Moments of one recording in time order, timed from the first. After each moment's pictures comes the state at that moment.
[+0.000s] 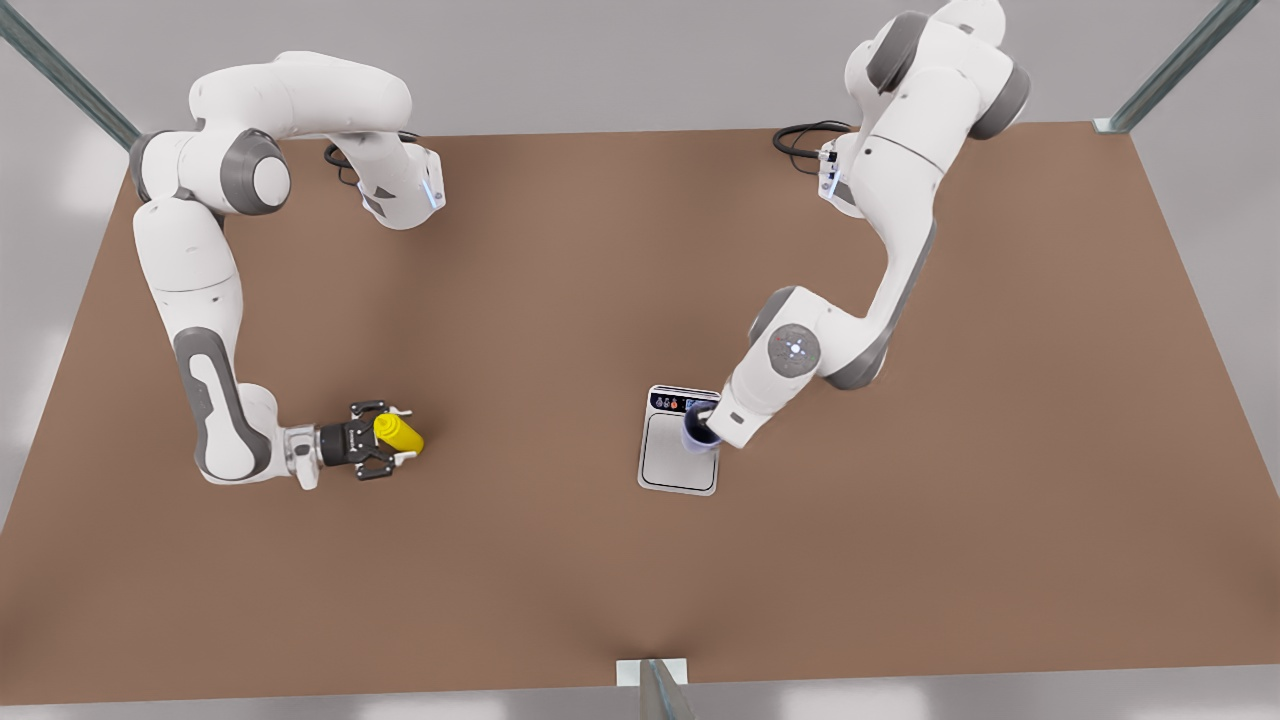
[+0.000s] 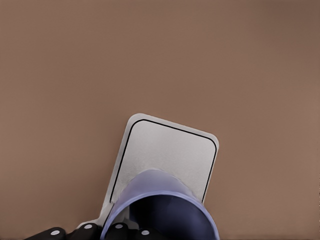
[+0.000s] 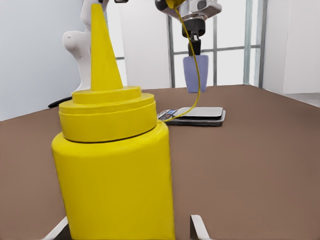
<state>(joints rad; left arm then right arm) -0.31 0.60 -0.28 -1.64 0.03 2.31 -0.69 -0.33 0.90 0.12 -1.64 1.00 1.59 -2.50</state>
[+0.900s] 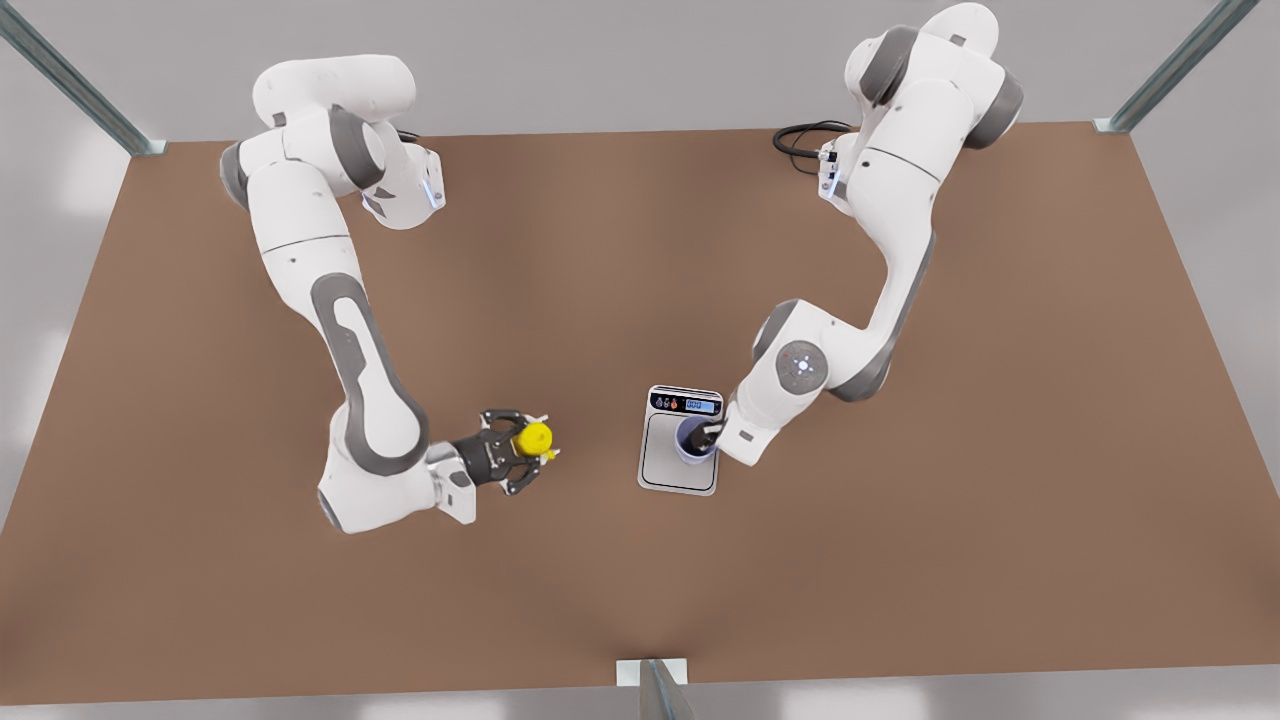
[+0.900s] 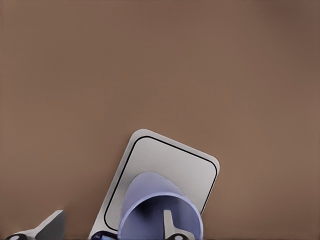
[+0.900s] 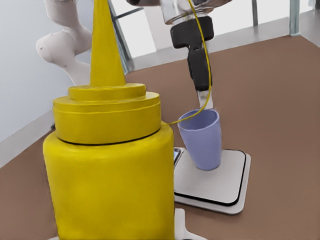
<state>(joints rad) -0.33 0.62 -0.22 -1.56 -0.03 2.28 -0.74 0.18 0.85 0.11 -1.20 0.96 1.67 -1.69</state>
